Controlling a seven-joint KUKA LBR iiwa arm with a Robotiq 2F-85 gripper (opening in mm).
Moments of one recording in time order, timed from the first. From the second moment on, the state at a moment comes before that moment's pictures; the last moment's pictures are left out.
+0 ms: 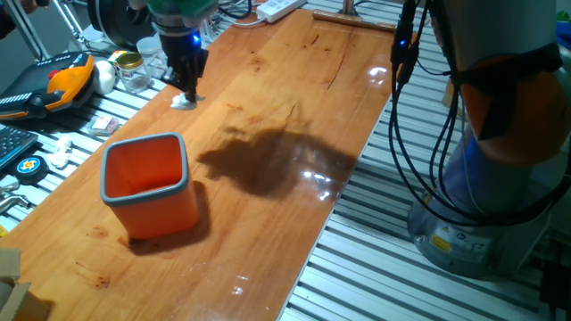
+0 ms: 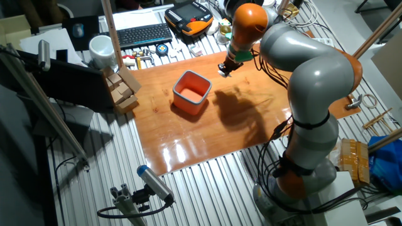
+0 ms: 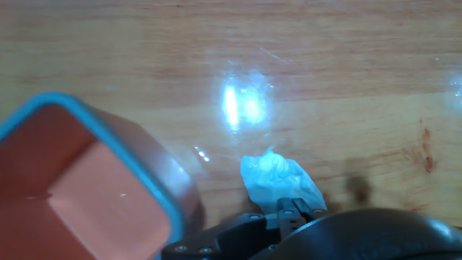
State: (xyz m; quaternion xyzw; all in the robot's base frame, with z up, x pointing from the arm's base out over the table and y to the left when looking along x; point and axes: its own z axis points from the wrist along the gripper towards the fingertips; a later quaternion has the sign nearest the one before) arm 0.597 0.062 0.206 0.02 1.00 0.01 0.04
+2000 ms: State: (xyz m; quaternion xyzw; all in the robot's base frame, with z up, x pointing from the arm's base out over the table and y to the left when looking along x) arm 0.603 0.116 0.231 0.01 1.00 0.01 0.02
